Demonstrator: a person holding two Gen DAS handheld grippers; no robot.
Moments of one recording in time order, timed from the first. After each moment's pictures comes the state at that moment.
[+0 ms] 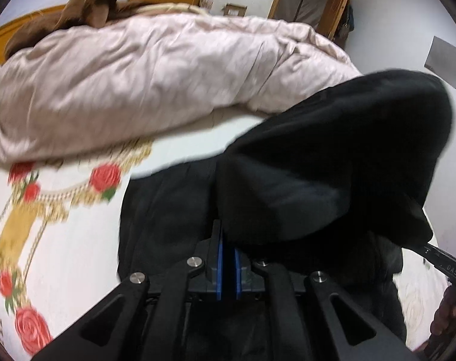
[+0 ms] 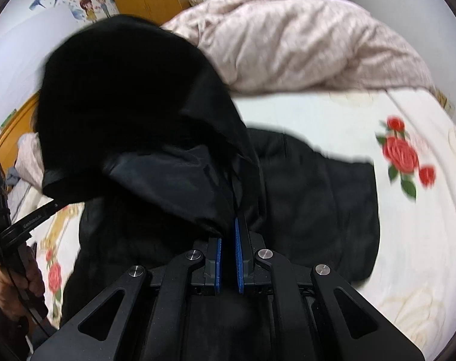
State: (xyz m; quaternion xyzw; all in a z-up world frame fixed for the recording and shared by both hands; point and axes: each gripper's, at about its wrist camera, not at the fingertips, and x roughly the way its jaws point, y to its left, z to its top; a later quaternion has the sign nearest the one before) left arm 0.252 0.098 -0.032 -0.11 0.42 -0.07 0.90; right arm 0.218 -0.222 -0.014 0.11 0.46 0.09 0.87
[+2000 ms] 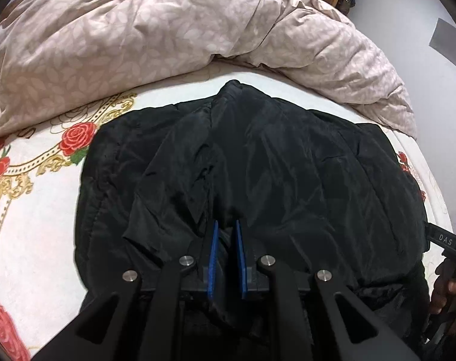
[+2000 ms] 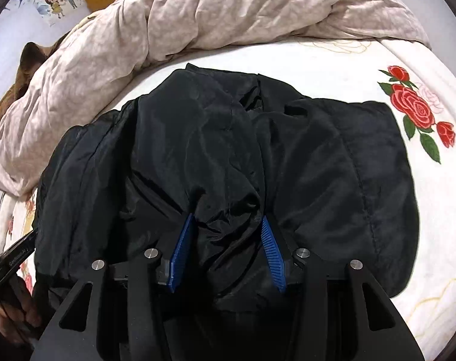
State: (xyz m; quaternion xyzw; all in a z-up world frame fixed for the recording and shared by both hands) left arm 0.274 0.073 -0.097 -0.09 0.46 -0.08 0.88; right arm 0.266 -0.217 -0.097 0.12 0.52 0.04 0.85
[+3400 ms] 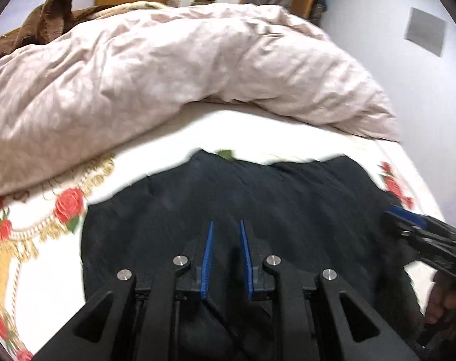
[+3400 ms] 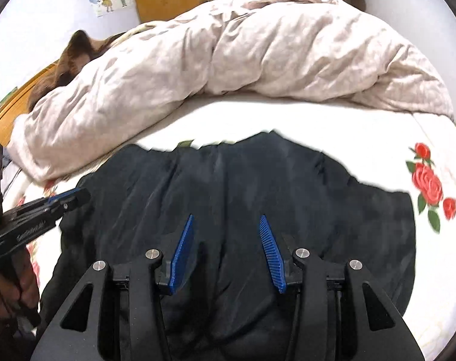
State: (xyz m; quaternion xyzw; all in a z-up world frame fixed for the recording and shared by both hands) left arm 0.315 0.061 -0.056 -0.05 0.41 -0.11 0.90; right arm 0.280 -0.173 -0.036 0.05 0.44 0.10 0.89
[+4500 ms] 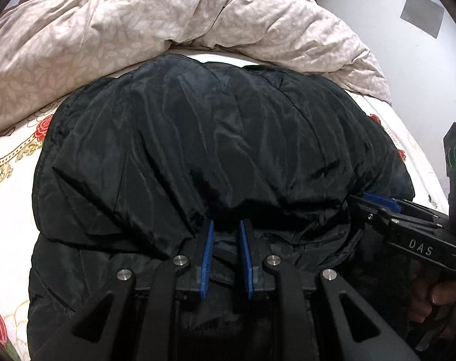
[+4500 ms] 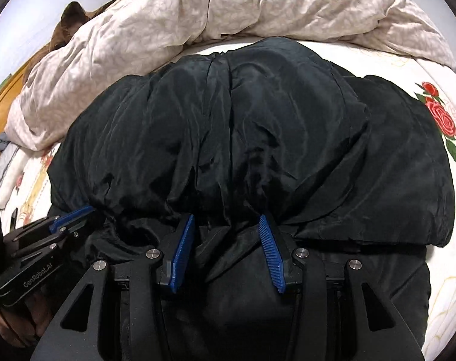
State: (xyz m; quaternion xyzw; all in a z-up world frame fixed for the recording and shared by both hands) left arm 0.223 0.016 -0.110 -0.05 0.47 -0.13 0.87; right arm 0.232 -0.156 -0.117 0.07 0.51 0.11 0.85
